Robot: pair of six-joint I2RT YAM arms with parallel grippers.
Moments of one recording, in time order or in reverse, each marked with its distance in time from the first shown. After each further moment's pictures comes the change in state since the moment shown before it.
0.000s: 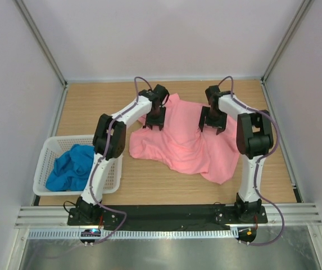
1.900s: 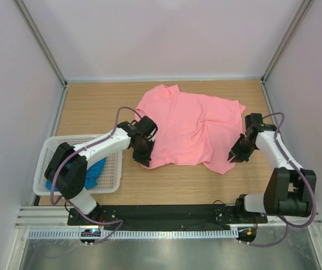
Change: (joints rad) left arm -0.136 -0.724 -0.854 0.122 0.179 -0.057; right arm -0.285 -0.755 -0.652 -0.081 -0.178 0.169
